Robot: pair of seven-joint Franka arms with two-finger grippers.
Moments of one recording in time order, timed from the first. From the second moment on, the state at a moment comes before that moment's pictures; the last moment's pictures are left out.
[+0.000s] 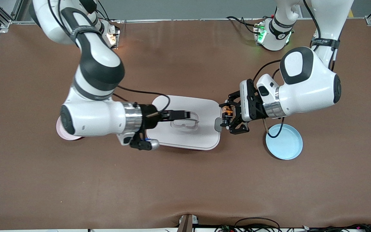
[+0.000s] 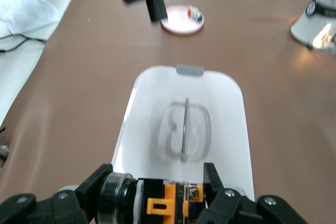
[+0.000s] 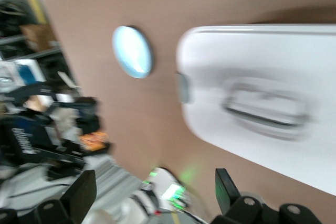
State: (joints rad) left arm -0.17 0.32 -0.23 -1.63 -0.74 2.08 1.55; right arm 0.33 0.77 0.17 -0.87 0.69 1.65 0.47
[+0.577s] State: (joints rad) left arm -0.17 0.26 -0.23 -1.63 -0.36 1.93 1.38; right arm 0.25 0.65 0.17 -0.86 0.27 1.31 0.25
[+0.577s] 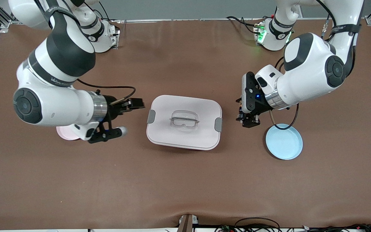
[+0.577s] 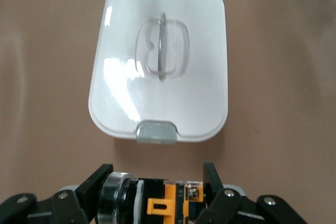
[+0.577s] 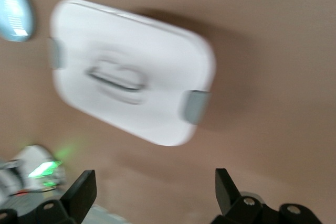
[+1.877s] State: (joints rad) left arm -0.02 0.18 -0.22 -1.70 -0.12 1.69 1.01; right arm 0.12 0.55 0.16 -0.87 -0.05 0.98 0.19
